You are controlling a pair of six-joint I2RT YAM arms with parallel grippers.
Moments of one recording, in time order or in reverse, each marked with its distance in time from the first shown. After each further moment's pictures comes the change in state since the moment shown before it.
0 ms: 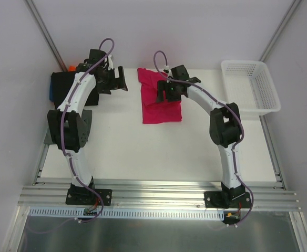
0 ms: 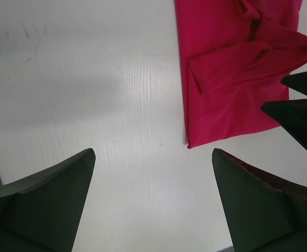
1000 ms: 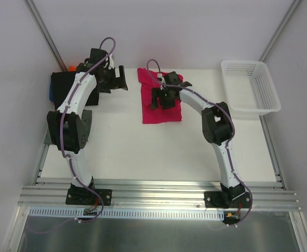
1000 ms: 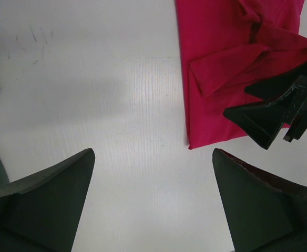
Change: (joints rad) left arm -0.016 -0.019 0.007 0.000 -0.042 0.004; right arm 0.049 0.097 0.021 -0.014 -0.034 0.034
